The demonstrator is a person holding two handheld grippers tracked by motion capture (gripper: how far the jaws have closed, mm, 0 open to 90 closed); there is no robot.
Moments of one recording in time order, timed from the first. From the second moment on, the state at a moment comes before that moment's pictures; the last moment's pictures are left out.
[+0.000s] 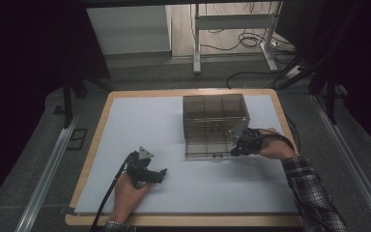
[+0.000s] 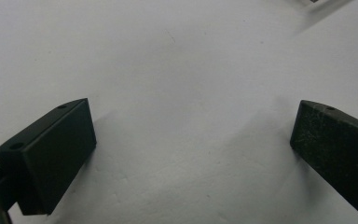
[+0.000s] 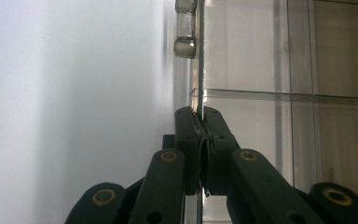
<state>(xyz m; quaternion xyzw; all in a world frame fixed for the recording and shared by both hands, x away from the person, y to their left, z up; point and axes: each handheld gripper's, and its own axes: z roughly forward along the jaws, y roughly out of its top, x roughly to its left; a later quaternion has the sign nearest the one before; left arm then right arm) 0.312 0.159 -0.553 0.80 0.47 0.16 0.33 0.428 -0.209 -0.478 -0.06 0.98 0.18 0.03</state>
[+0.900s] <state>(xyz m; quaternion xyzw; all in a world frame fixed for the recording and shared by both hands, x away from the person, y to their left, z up) 0.312 0.159 -0.553 0.80 0.47 0.16 0.33 0.413 -0.210 -0.485 -0.05 0.98 0.21 0.06</state>
